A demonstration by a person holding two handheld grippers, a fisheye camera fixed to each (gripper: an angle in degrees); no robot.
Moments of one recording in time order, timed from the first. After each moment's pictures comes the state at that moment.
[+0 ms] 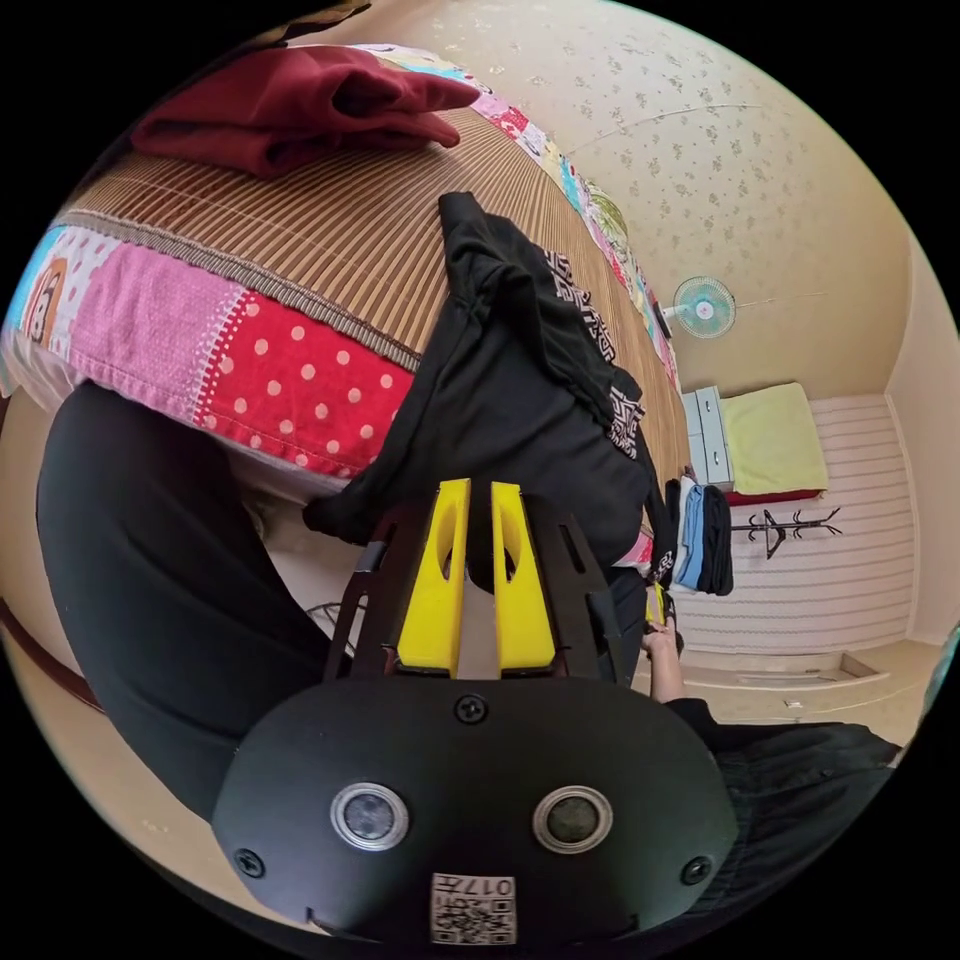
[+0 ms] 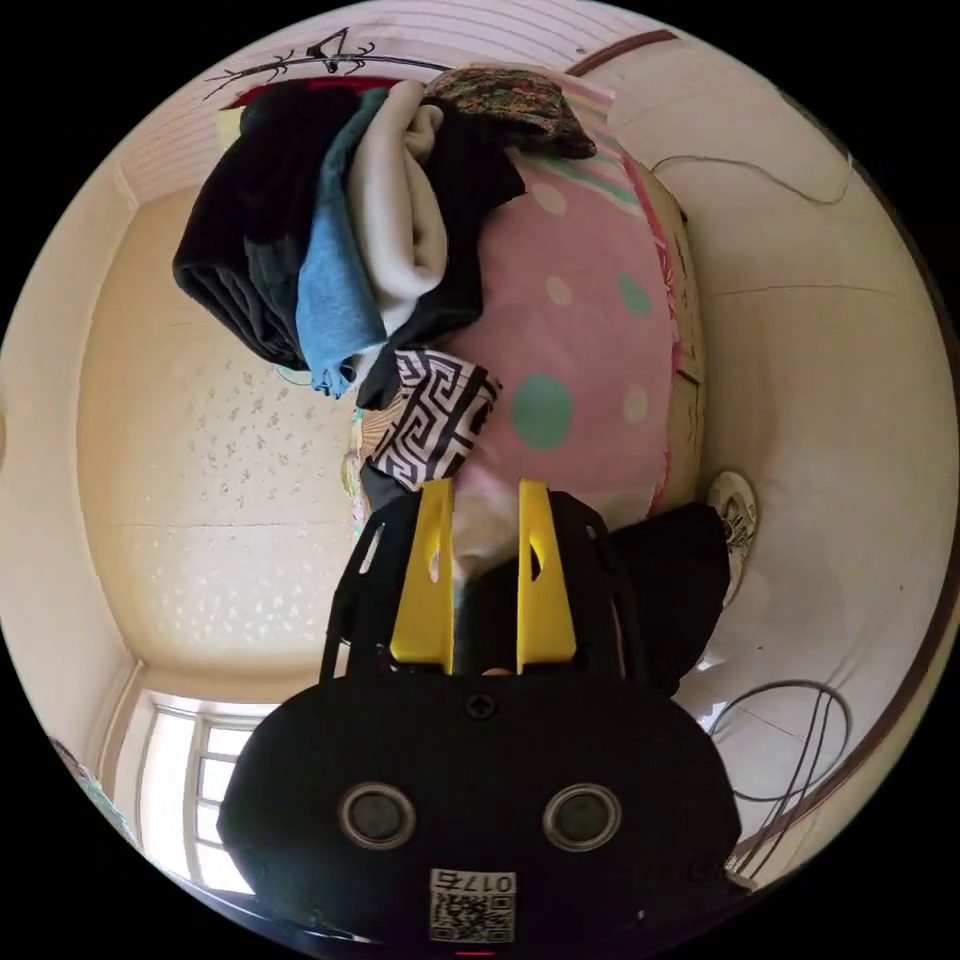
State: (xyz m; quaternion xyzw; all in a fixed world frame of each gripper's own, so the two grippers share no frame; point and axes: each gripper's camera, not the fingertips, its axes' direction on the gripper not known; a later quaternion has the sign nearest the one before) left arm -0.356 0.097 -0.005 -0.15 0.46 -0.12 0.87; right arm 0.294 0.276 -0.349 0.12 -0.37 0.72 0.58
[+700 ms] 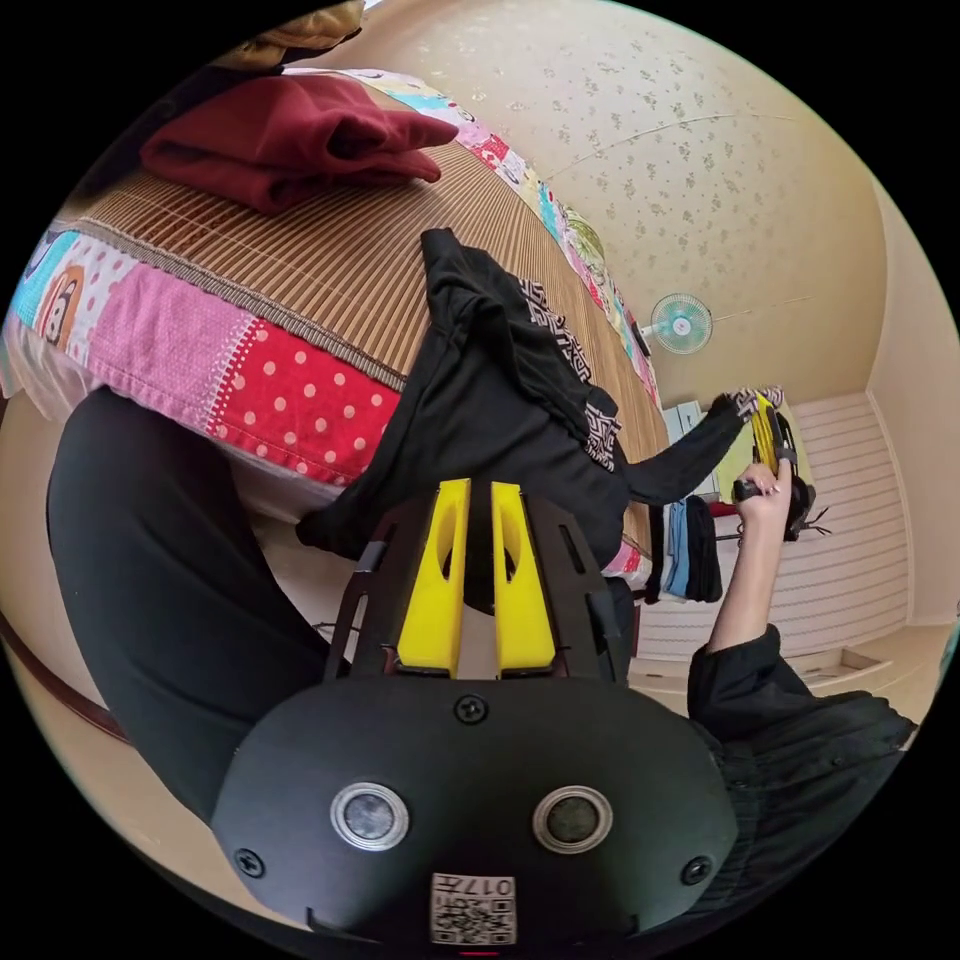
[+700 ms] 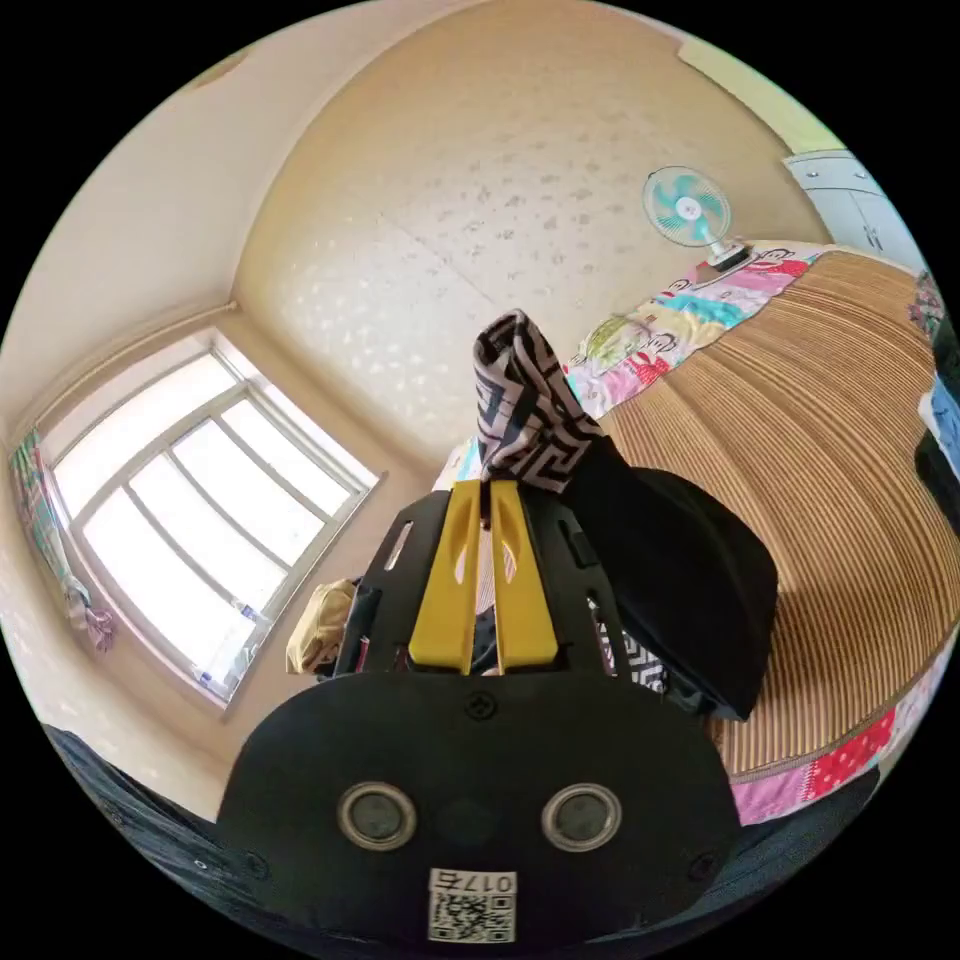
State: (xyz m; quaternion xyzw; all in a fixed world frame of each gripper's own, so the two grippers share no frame) left arm -0.365 0.138 -0.026 -0.11 0.48 -0.14 0.86; right arm -0.028 -0.096 -0.472 0.18 -0.48 0.22 0.83
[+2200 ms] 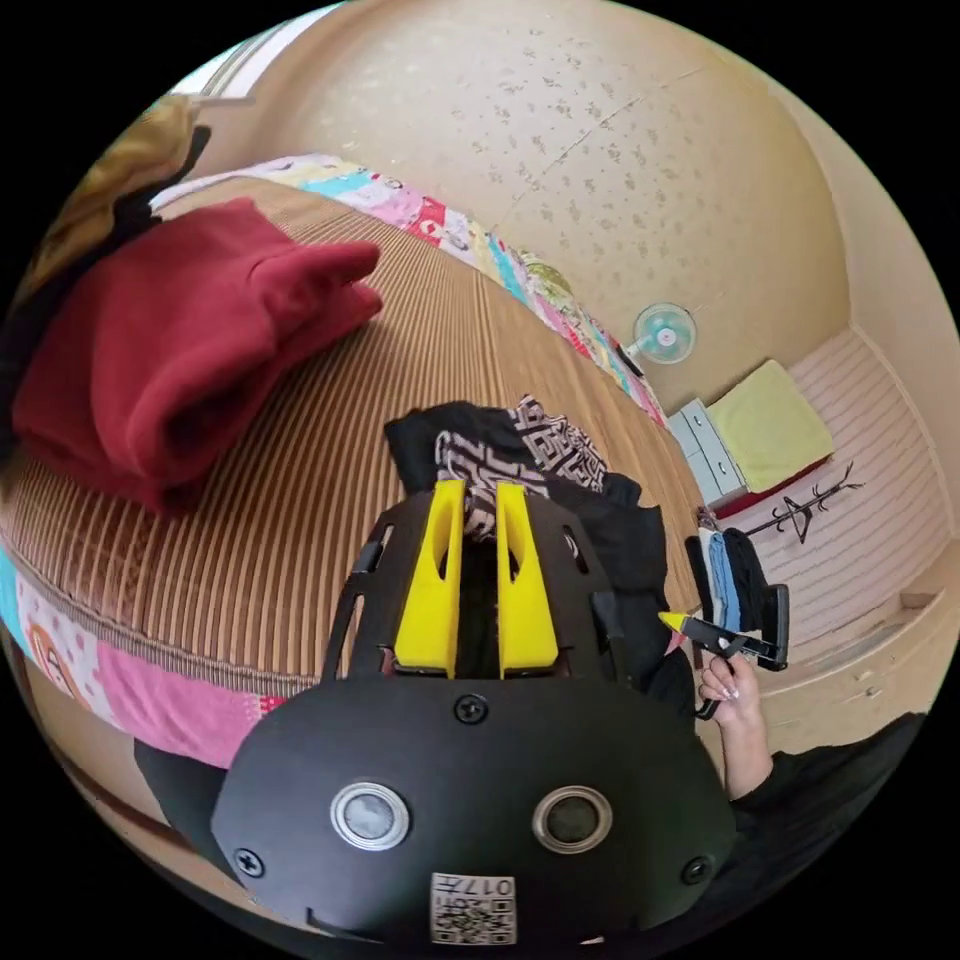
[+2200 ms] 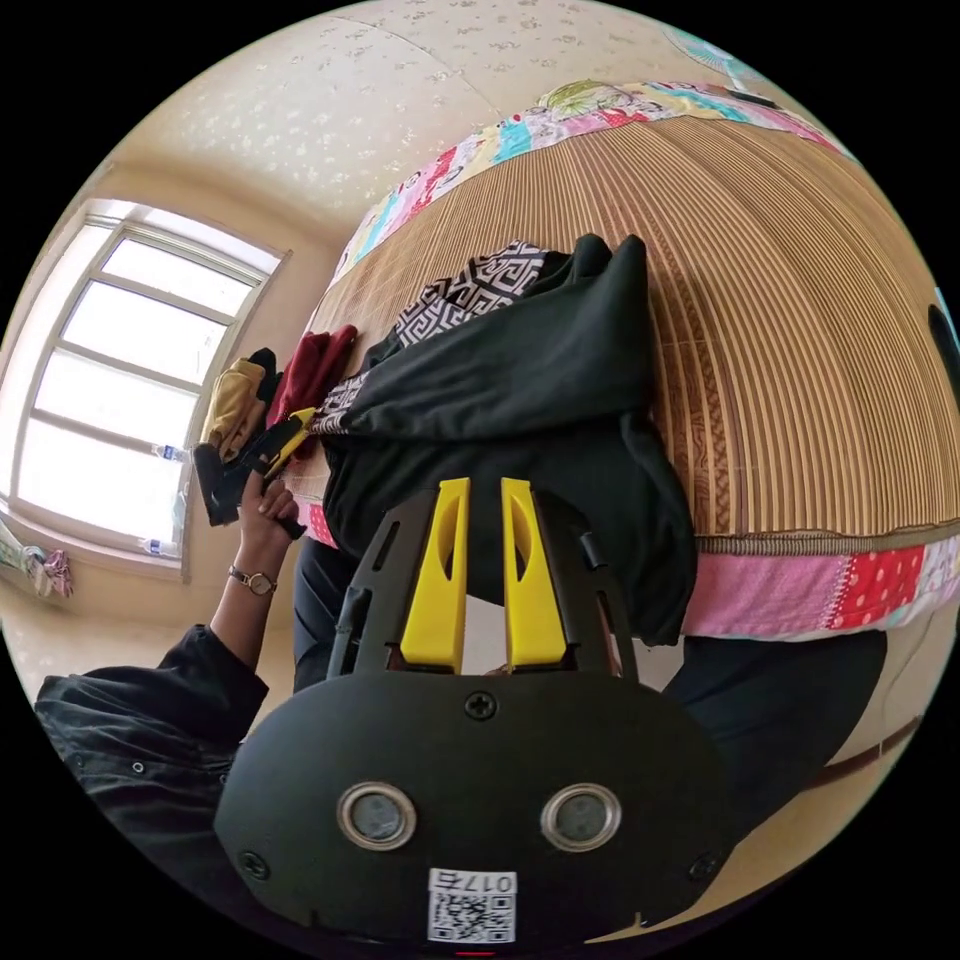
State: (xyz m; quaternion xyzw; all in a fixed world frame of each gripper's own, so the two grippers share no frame) left arm -0.273 0.051 0.038 -0.05 0.45 -0.09 0.89; right arm -0.160 0.115 -0.167 -0.11 -0.44 0.15 0.88
